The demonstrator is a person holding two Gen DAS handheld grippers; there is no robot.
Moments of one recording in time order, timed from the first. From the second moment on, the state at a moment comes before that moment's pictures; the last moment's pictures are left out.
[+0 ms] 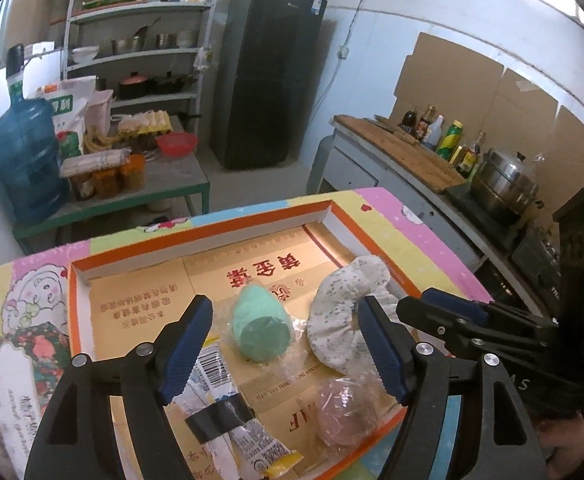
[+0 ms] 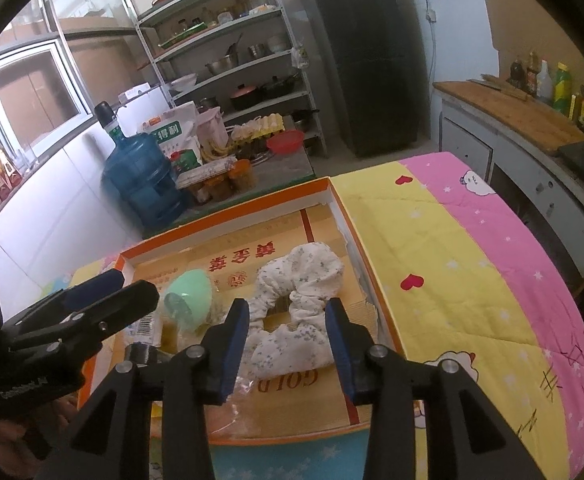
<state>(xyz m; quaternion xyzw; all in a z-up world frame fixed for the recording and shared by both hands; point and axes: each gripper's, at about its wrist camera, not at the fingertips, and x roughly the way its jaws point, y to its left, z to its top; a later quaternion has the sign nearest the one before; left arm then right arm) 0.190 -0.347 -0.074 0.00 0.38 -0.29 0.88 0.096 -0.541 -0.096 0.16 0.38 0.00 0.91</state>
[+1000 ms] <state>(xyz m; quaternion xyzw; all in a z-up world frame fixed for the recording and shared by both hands) 0.110 -0.217 -0.004 -0.04 0.33 -0.28 0.90 0.034 -0.428 -0.027 0.13 0.35 0.02 0.93</state>
